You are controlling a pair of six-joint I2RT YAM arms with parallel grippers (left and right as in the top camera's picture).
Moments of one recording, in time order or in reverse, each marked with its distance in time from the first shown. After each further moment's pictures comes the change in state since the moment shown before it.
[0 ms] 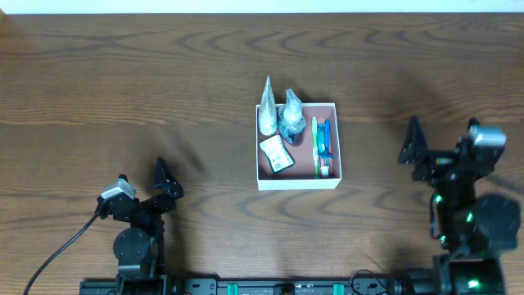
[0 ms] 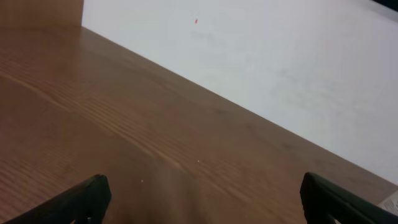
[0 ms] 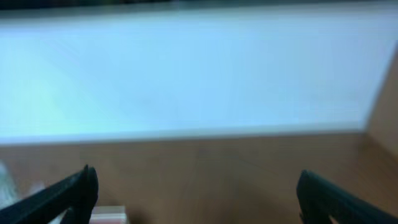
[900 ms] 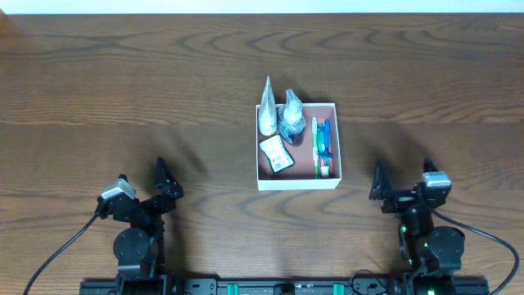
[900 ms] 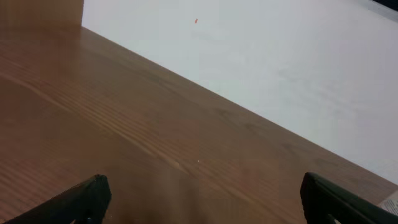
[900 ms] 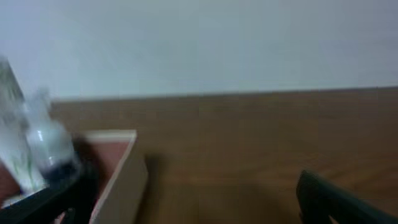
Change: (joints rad) left arm 0.000 0.000 0.000 0.000 0.001 0.002; right arm 0.000 -0.415 -0.589 0.148 -0.101 0.018
